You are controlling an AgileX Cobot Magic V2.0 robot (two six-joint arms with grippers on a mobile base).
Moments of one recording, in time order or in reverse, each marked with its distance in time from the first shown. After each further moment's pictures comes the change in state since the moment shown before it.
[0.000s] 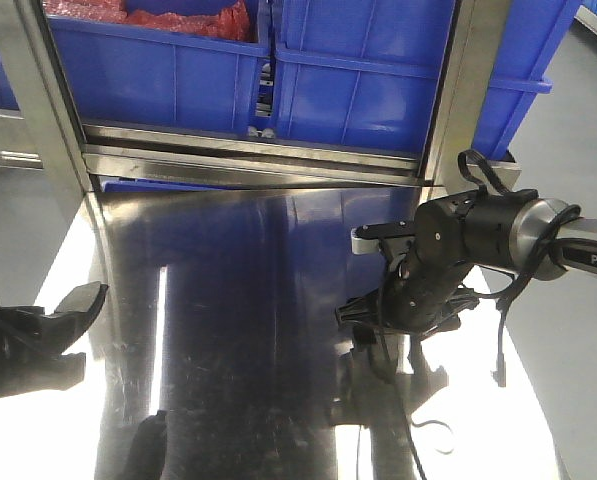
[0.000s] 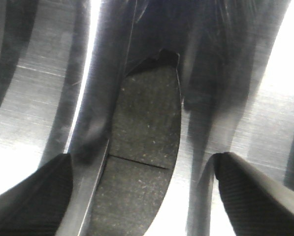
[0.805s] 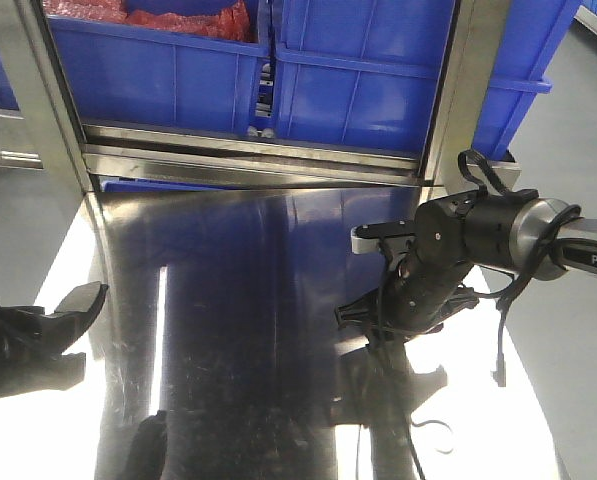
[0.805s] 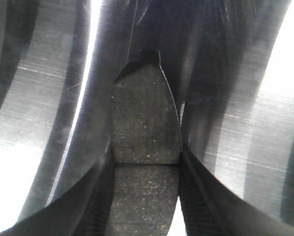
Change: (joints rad) left arm 0.000 0.000 0.000 0.000 0.000 0.000; right arm 0.000 -0.002 0.000 0.000 -0.005 -0.001
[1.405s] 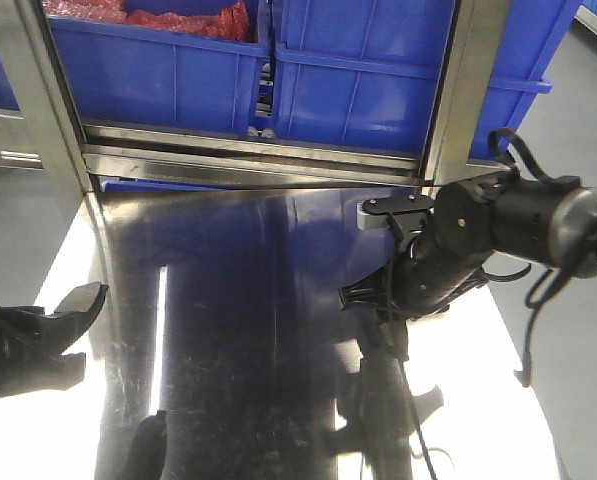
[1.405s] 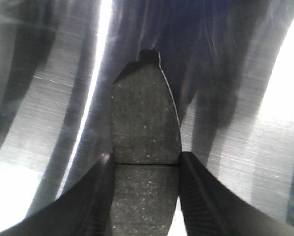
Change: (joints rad) left arm 0.000 0.000 0.000 0.000 0.000 0.000; right arm 0.000 -0.117 0.031 0.000 -0.032 -0.019
